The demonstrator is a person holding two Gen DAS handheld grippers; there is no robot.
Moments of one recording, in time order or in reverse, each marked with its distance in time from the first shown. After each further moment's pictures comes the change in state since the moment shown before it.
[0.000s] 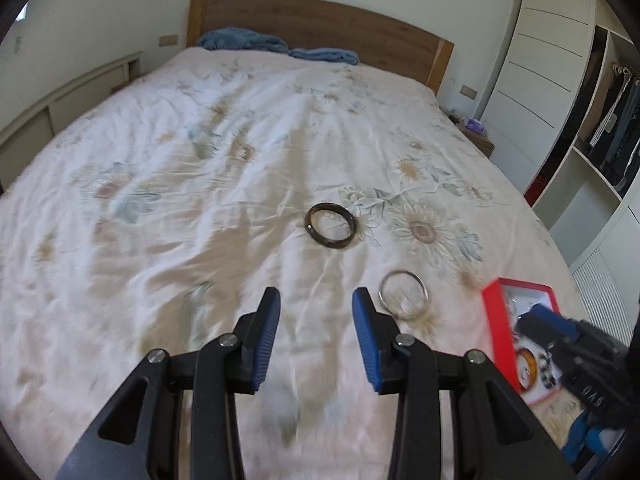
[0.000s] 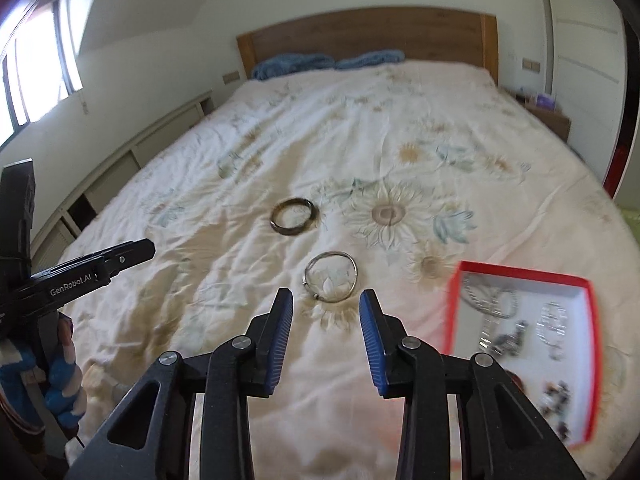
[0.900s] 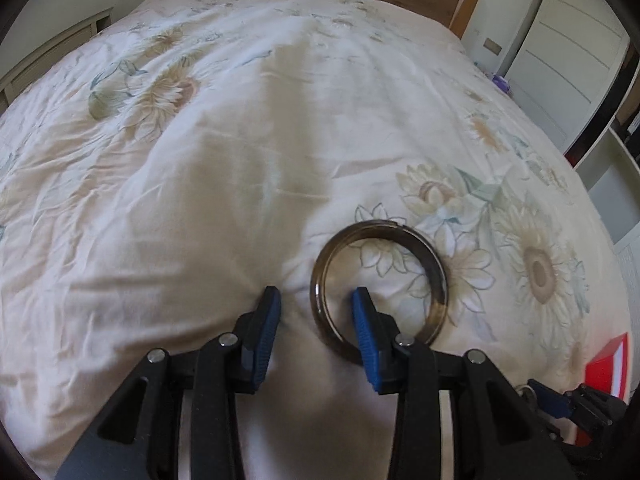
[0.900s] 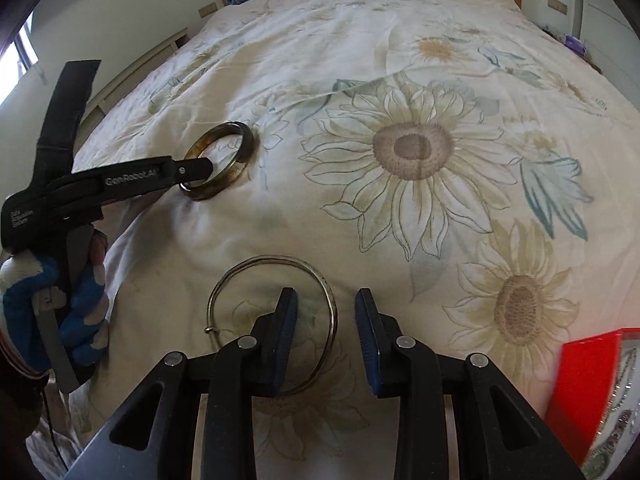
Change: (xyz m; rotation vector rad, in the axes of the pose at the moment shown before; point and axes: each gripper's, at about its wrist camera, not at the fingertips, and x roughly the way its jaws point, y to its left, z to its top) left arm 0.236 0.017 0.057 0.011 0.190 0.012; right arm 0.201 -0.039 0.015 0.023 0.255 0.012
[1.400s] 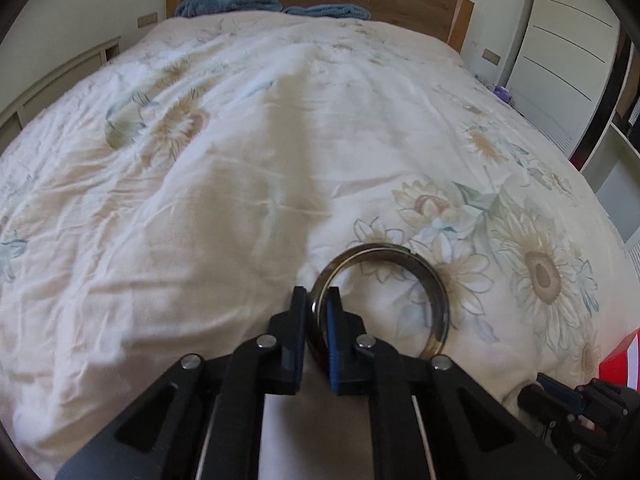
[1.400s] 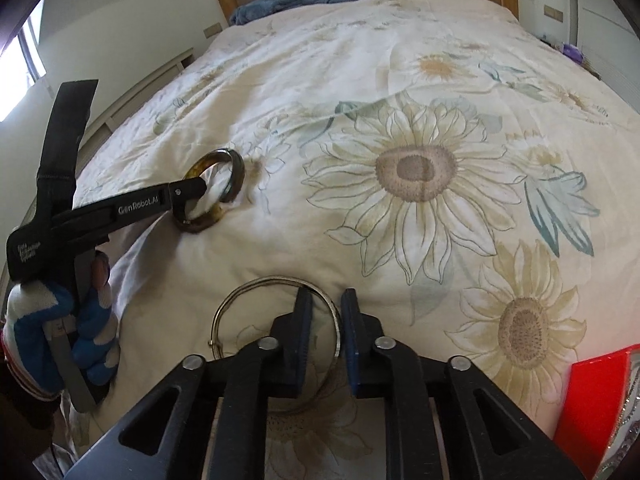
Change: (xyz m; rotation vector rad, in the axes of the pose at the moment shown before) left arm -0.018 -0.008 -0.006 0.031 -0.108 0.054; right arm -0.003 0.000 0.005 0.003 -0.095 0.024
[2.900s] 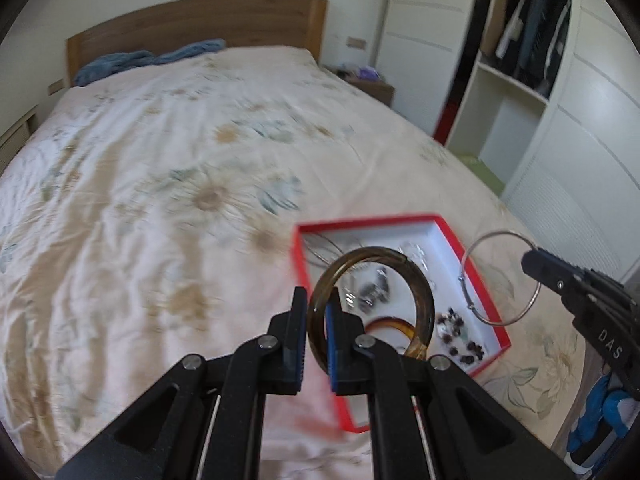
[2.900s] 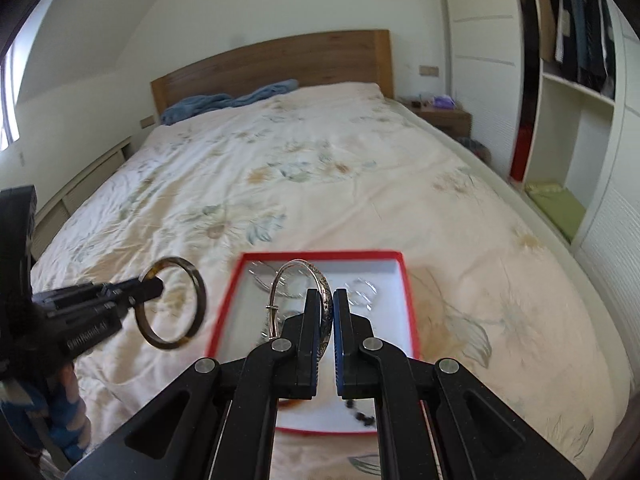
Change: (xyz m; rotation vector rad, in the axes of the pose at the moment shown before) left arm -0.197 -0.258 -0.121 0.266 -0.021 -0.237; right arm -0.292 -0.130 -0.122 0.147 -0.292 -0.269
